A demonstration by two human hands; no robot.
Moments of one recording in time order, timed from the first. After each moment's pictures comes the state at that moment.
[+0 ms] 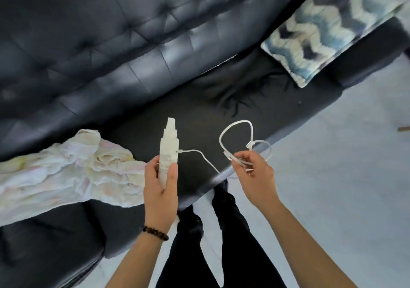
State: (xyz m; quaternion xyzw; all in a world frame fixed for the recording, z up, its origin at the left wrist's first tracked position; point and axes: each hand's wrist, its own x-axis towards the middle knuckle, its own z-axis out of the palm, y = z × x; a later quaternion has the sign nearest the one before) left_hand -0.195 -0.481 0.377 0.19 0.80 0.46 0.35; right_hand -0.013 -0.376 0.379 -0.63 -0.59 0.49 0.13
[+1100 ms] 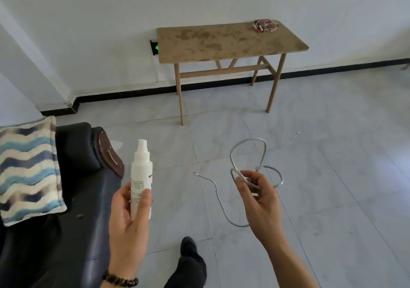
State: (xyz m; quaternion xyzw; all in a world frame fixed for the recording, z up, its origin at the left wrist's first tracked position) left_hand 0.452 -0.406 0.599 0.60 0.45 0.38 0.54; right_hand 0.637 -0.553 0.595 -0.75 -0.14 0.20 0.61
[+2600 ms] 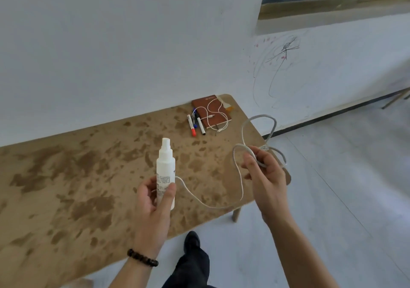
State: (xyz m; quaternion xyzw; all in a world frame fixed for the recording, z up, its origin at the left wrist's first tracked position) left_hand 1.625 0.076 0.581 0.62 0.37 0.28 0.63; right_hand 1.771 -0.075 0.633 -0.71 -0.08 0.12 0.69
